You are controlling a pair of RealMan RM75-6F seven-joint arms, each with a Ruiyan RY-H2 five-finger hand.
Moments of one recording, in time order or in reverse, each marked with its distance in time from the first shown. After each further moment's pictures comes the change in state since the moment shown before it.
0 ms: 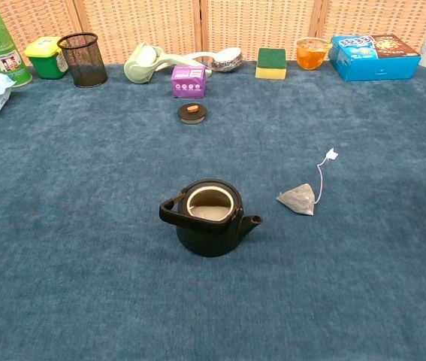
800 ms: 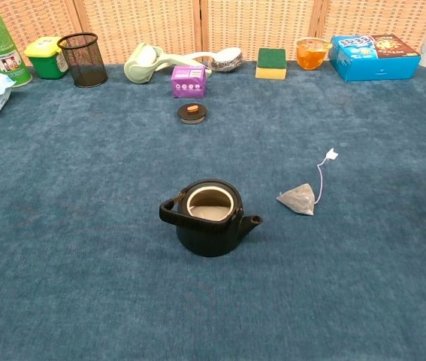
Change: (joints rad) left arm -0.015 0.011 -0.017 -0.043 -0.020 -0.017 0.023; right arm 0.029 0.005 0.028 0.014 0.003 -0.032 0.033
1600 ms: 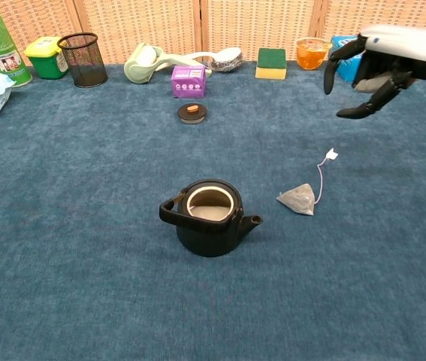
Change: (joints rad) left arm -0.114 0.070 -0.068 -0.076 -0.080 -0.124 0.094; right arm 0.425 -0.088 0.128 0.202 0.035 -0.456 0.179
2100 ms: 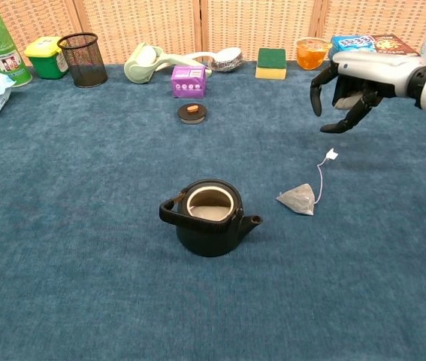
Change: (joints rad) left arm -0.028 0.006 -0.003 -0.014 -0.023 -0.027 0.020; right arm 0.086 -0.118 -0.036 0.196 0.016 -0.074 0.007
